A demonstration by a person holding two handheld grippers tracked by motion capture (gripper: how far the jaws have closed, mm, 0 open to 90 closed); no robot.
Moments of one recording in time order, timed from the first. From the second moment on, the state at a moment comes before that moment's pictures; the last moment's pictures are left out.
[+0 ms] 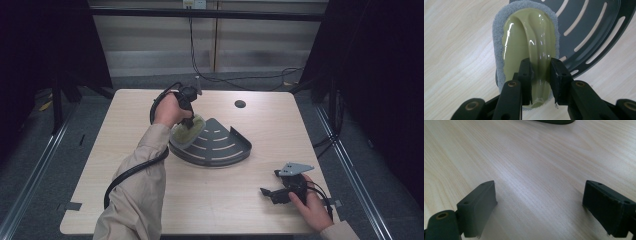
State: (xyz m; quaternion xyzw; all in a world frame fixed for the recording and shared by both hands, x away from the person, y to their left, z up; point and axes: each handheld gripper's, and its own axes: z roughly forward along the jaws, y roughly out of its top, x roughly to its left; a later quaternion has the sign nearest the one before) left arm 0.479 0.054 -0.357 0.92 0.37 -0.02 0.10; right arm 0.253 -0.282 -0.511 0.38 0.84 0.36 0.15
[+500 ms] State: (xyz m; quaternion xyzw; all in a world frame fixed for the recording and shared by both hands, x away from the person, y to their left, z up) left arm 0.486 0.045 -0.381 0.93 0.37 -0.03 0.09; right arm 0.253 -0.282 -0.511 0.38 0.84 0.36 0.15
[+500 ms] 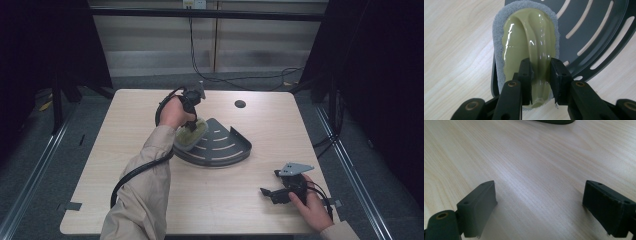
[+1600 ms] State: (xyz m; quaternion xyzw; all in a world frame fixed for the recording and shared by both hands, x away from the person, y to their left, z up) left arm 0.487 0.056 -0.416 0.92 0.38 -0.03 0.09; right arm 0.253 -0.282 -0.511 0.38 0.84 0.36 0.15
